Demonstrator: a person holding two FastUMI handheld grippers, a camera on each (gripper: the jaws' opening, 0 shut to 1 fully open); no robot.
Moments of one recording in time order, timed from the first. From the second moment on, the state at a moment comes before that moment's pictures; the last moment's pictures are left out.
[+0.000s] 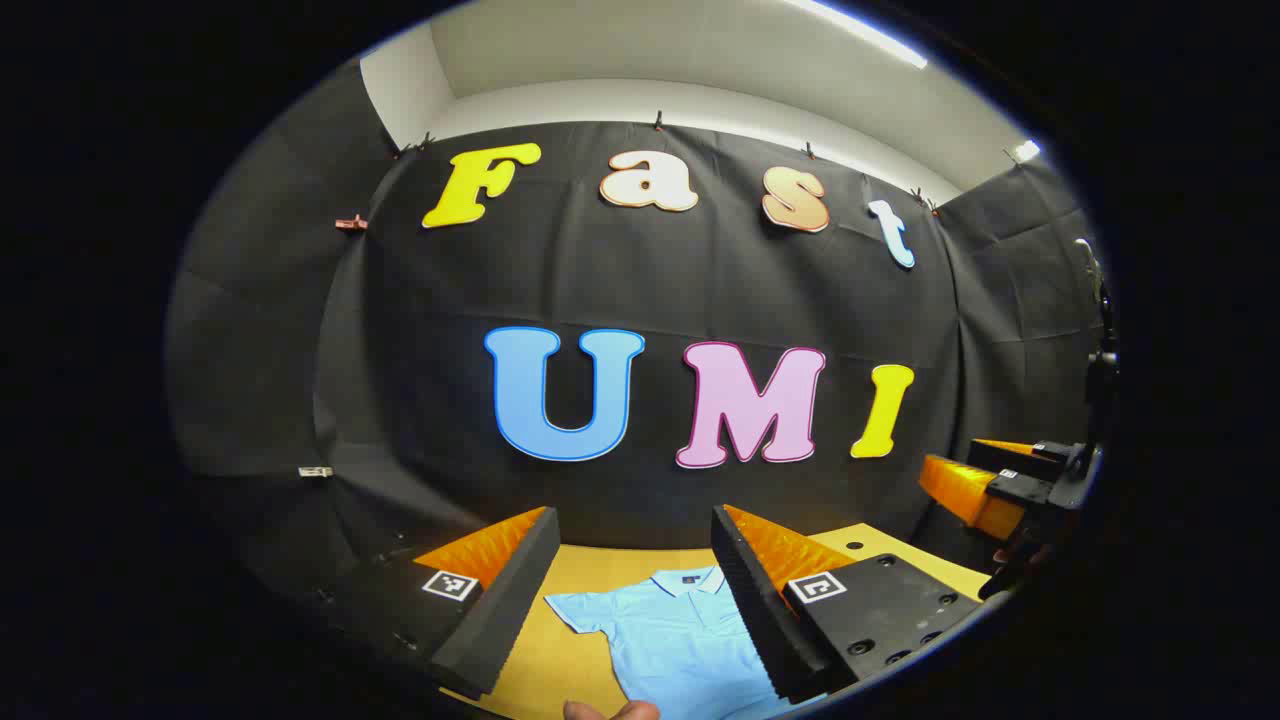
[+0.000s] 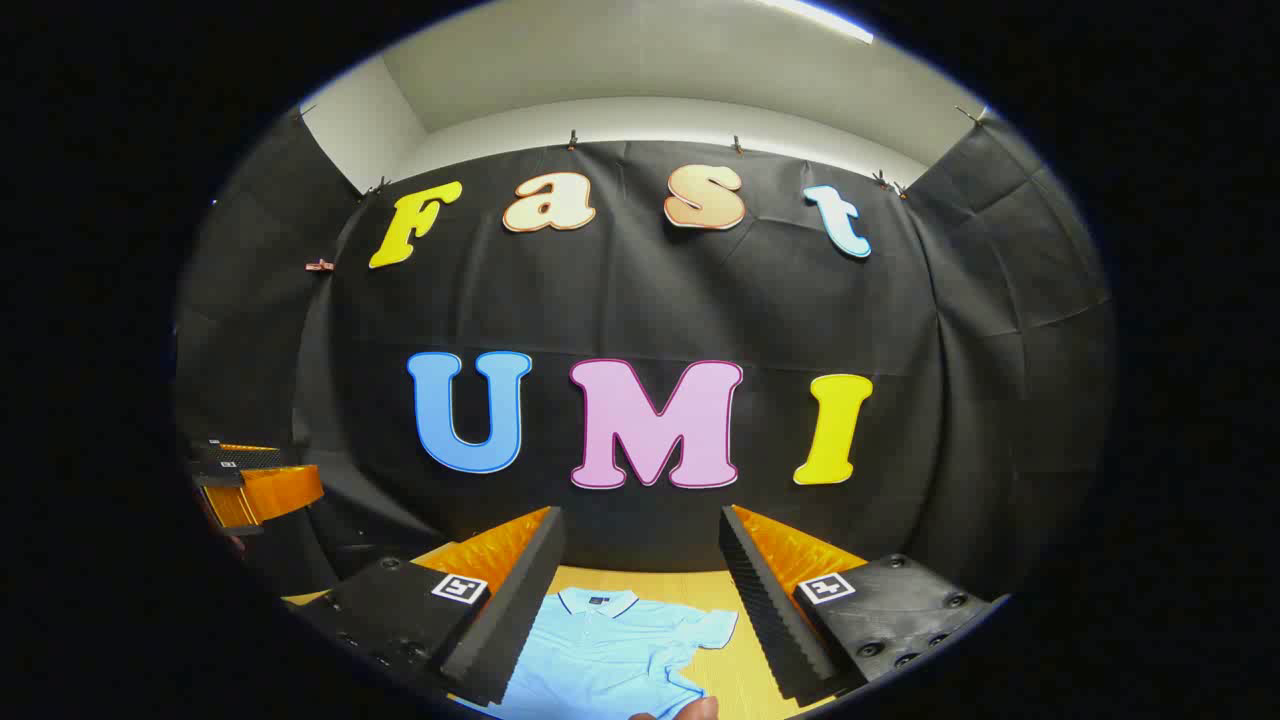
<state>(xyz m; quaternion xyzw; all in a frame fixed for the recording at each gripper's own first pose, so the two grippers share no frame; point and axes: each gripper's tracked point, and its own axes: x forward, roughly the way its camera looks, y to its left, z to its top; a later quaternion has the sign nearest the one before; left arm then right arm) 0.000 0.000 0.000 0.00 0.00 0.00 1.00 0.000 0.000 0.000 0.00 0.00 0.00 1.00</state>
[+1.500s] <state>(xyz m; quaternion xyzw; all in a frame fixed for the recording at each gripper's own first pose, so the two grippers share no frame) -0.002 -0.025 -0.046 0.03 0.04 0.02 1.00 0.076 -0.069 -0.154 -0.02 0.20 -0.03 0.98</state>
